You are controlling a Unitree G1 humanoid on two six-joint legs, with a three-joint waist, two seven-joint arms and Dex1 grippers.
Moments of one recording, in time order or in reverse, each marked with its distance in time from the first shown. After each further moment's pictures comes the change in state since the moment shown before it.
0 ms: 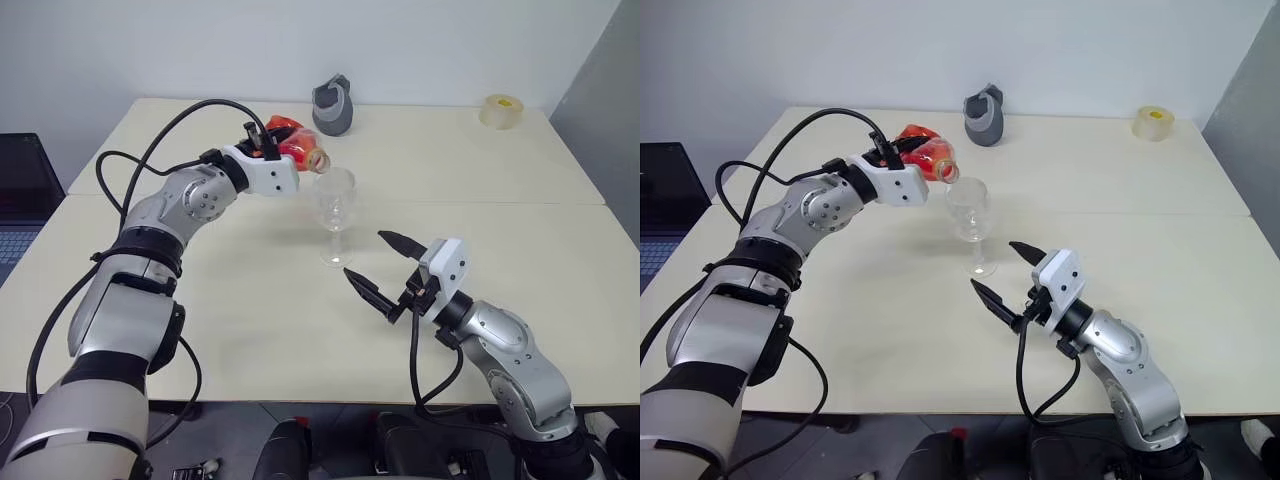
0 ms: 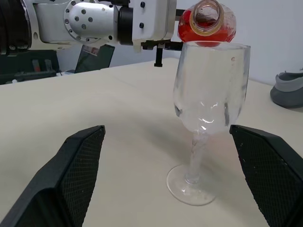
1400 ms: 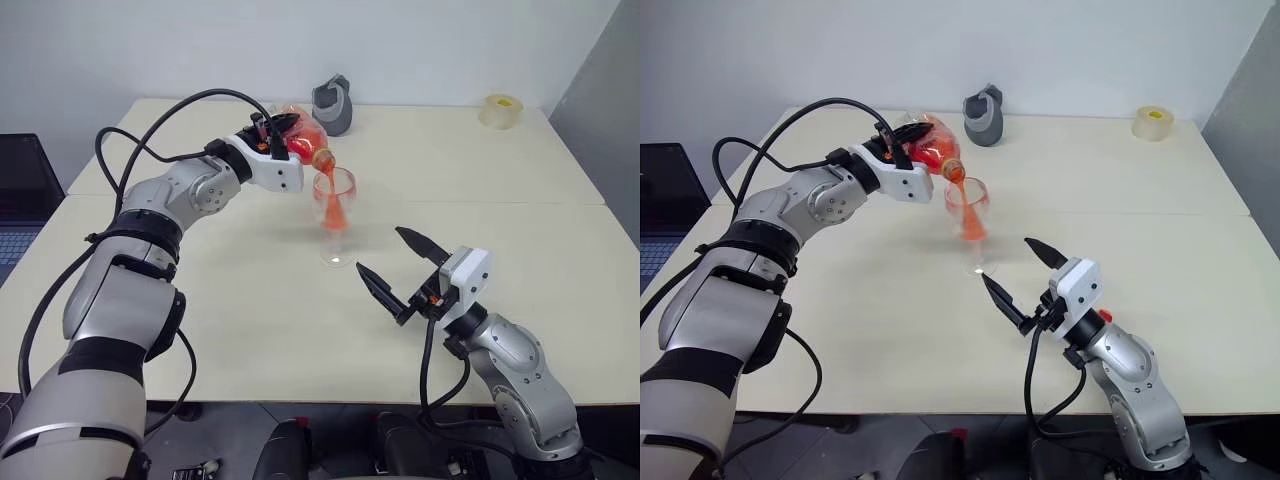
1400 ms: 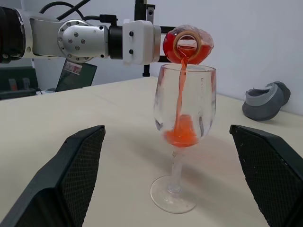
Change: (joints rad) left arm -0.087 0.009 -0.108 0.074 0.142 -0.007 0.207; right arm 0.095 0.028 -0.024 -0.032 -0.021 -0.129 -0.042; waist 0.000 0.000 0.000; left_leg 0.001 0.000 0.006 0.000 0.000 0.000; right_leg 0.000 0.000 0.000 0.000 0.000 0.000
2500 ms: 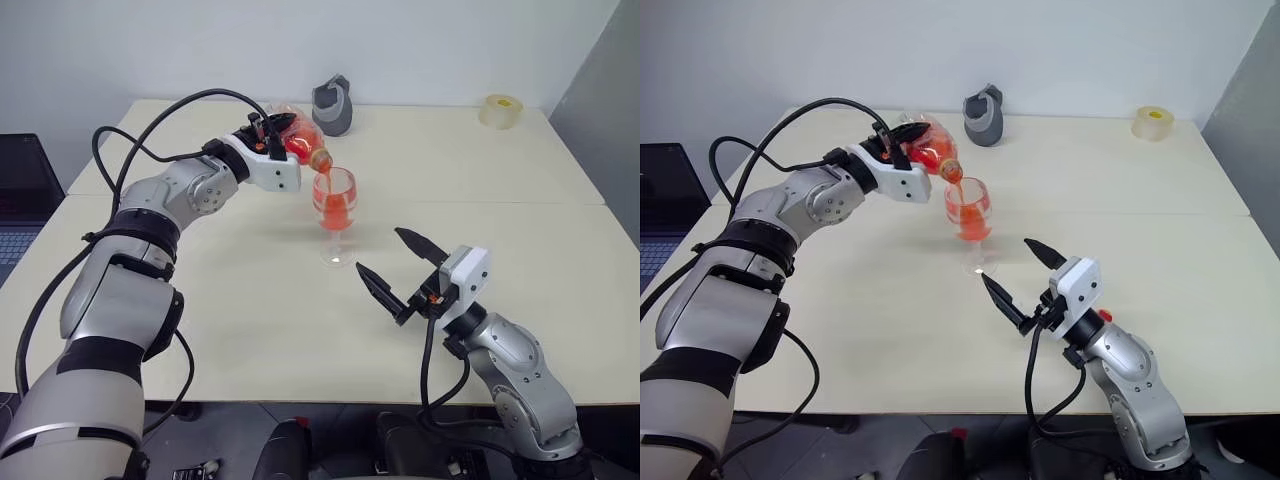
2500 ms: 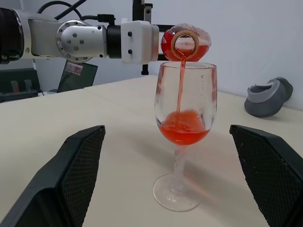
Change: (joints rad) left arm -0.004 0.009 -0.018 0.008 0.015 0.009 0.023; right arm -0.001 0.002 -0.001 -0.002 0.017 0.021 -0.004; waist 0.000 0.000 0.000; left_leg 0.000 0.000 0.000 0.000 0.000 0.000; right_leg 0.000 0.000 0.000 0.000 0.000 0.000
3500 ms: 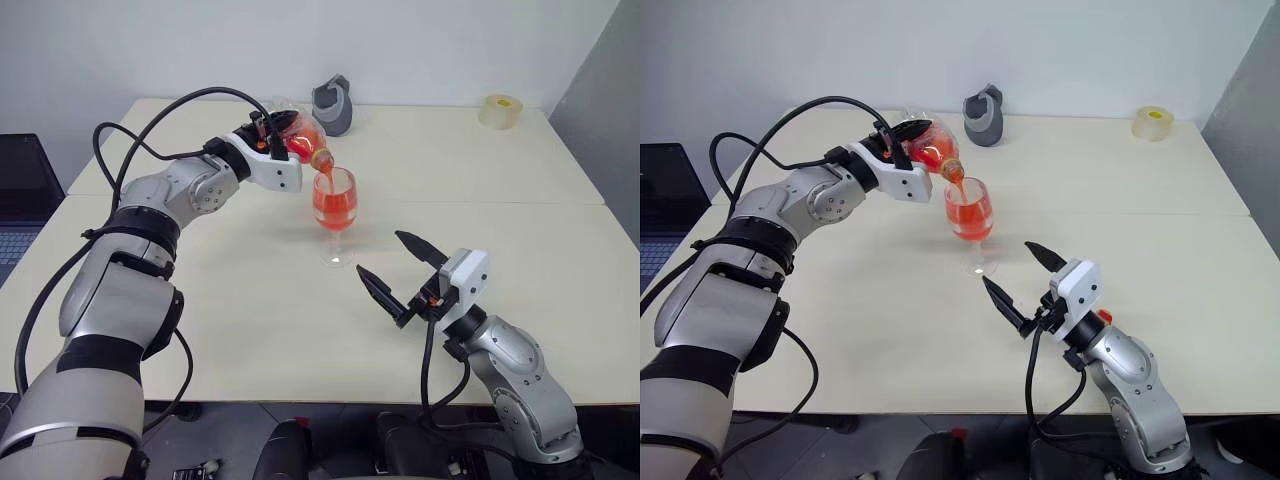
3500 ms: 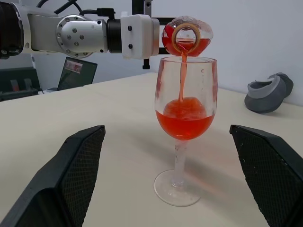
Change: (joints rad) left arm -0.012 0.001 -0.019 0.006 0.008 0.001 0.030; right arm 0.014 0.000 0.001 -0.001 0.000 0.000 0.000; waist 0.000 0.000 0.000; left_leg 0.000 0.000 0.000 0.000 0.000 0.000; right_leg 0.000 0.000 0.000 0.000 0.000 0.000
